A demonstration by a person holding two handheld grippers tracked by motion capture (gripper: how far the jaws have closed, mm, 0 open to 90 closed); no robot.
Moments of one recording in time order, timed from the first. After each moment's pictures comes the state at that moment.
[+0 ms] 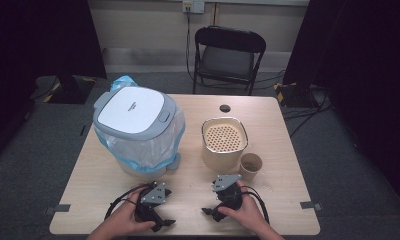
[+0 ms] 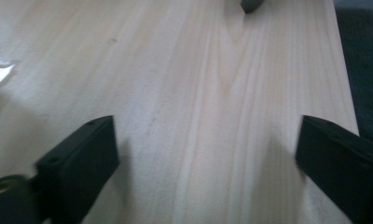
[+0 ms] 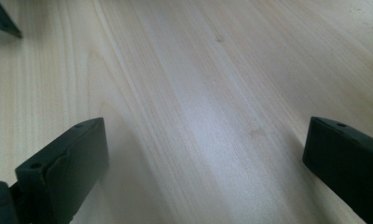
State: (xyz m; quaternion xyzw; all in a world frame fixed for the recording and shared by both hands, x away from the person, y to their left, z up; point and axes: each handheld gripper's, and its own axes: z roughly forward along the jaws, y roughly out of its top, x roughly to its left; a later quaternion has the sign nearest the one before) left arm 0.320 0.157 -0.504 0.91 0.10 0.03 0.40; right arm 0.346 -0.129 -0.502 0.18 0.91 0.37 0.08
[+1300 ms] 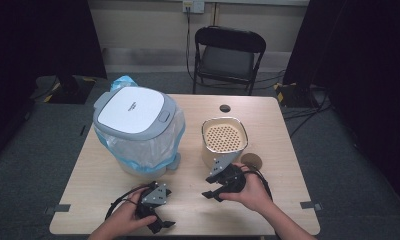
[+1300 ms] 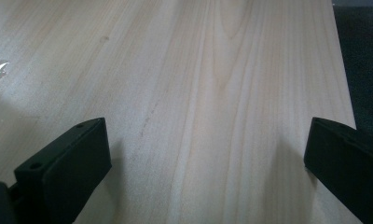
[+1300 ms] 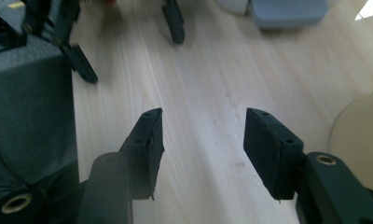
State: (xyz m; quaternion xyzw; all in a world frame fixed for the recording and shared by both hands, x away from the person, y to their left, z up) left arm 0.321 0.157 -0.503 0.91 0.10 0.03 0.39; right arm 0.362 -0.119 -0.411 0.13 0.93 0.34 0.01
